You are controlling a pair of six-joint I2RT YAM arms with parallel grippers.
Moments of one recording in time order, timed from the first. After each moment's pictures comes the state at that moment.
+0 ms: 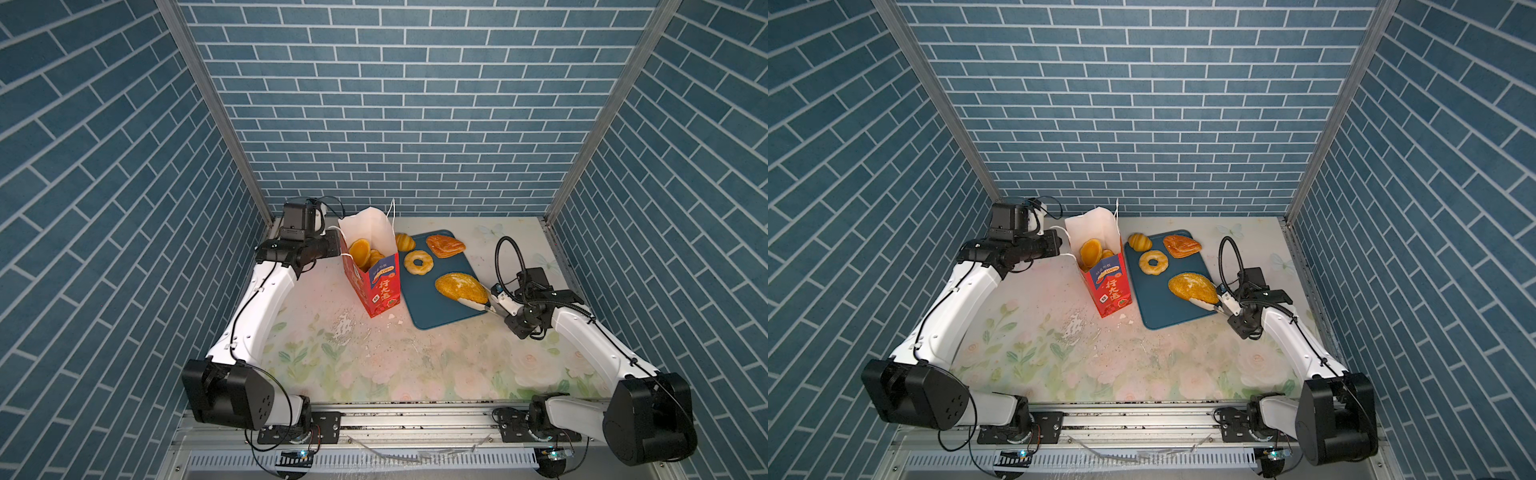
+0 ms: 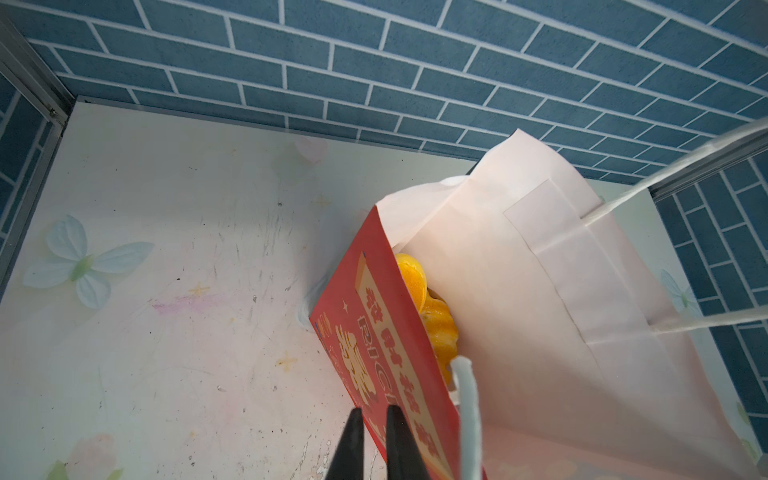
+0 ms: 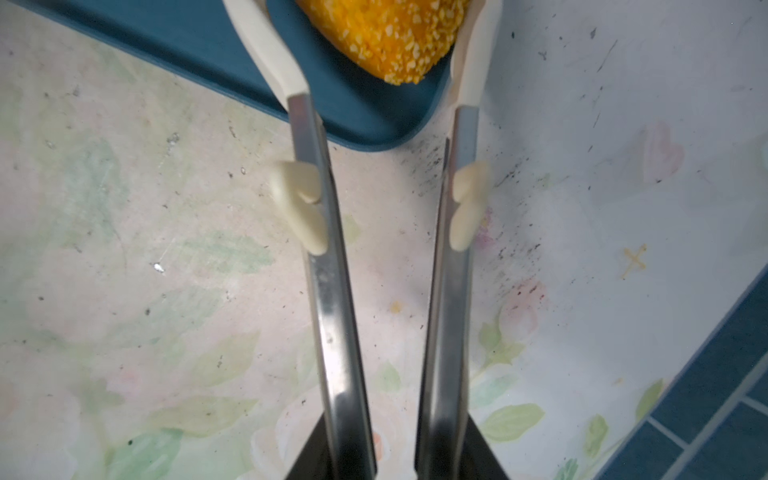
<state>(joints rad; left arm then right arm) -0.14 1.41 1.42 -0.72 0.14 -0.26 0.20 1.22 0.82 -0.85 0.04 -0.56</state>
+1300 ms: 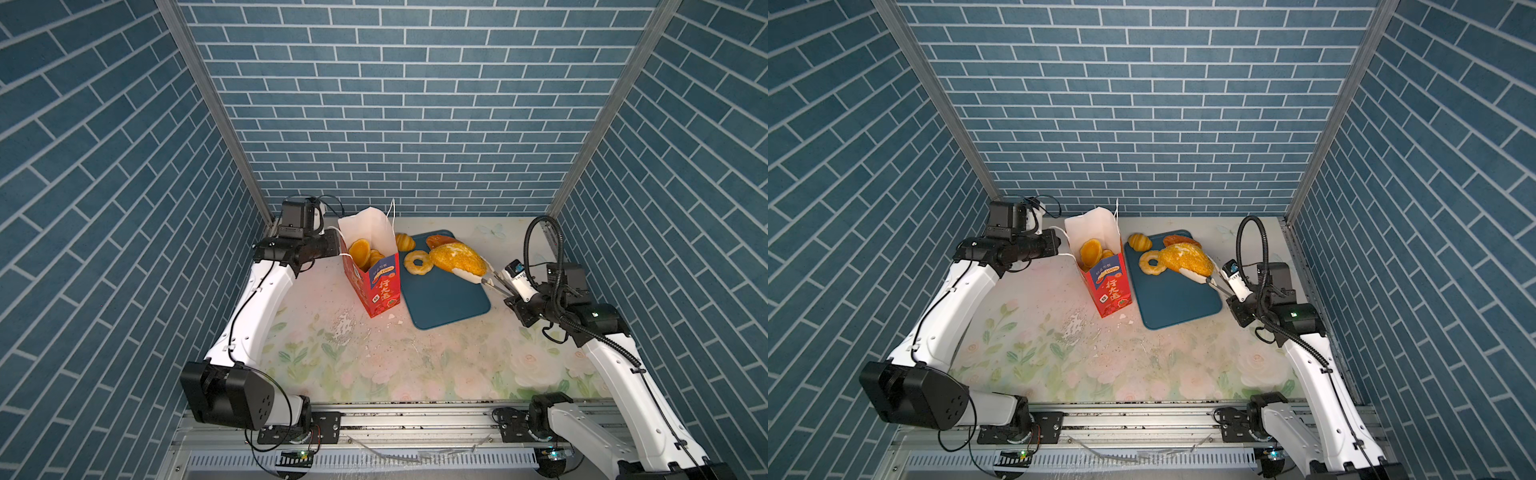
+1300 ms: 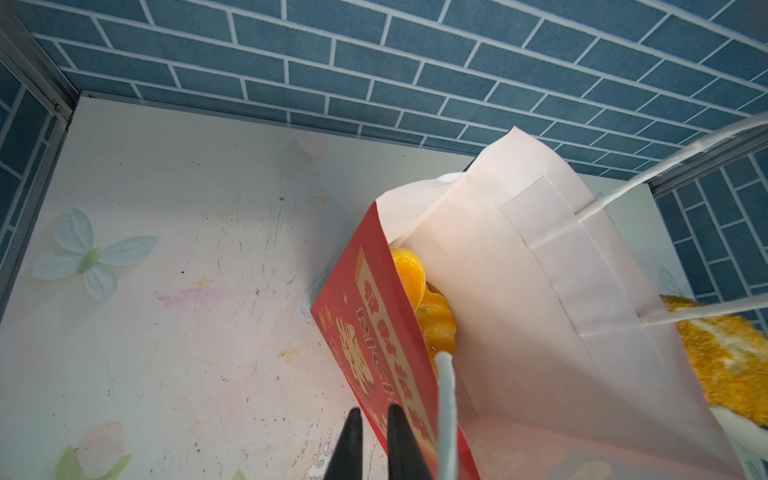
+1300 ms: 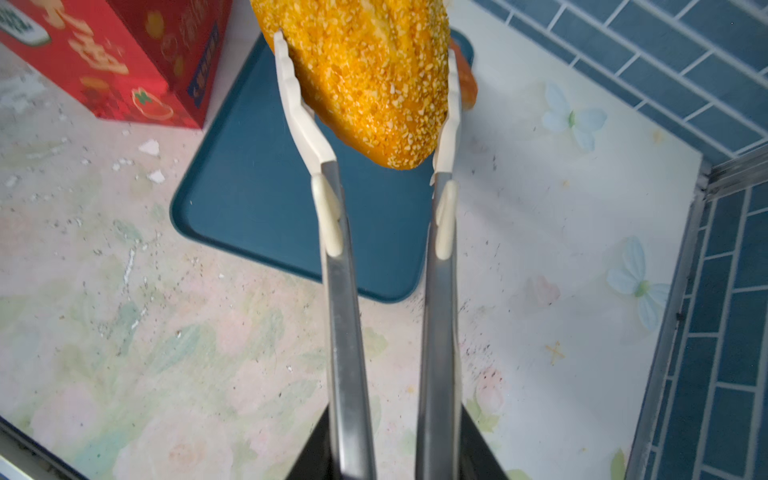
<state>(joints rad) -0.14 1.41 1.46 -0.77 0.14 -0.26 0.20 0.91 0.99 -0.87 -0.20 -0.41</state>
